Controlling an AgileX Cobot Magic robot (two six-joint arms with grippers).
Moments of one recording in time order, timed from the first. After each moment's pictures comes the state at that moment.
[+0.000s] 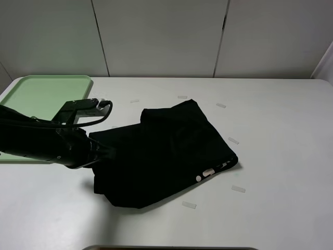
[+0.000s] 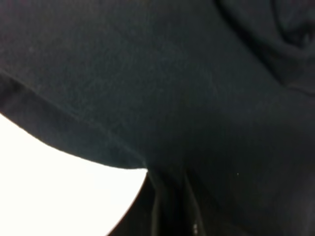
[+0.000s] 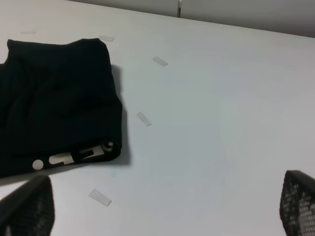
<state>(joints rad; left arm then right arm) -0.49 1.57 -0.46 -1.59 0.05 1.28 0.23 -0.01 -0.49 0.00 1.03 -0.05</state>
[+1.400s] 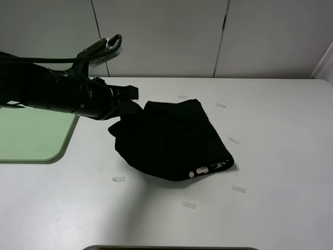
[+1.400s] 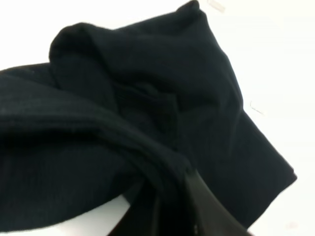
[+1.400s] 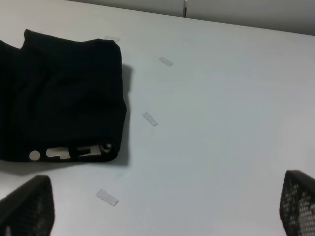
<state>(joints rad) -0.49 1.60 -0.72 -1.72 0.15 1.28 0.23 -0.01 -0.49 0.02 1.03 -0.05</state>
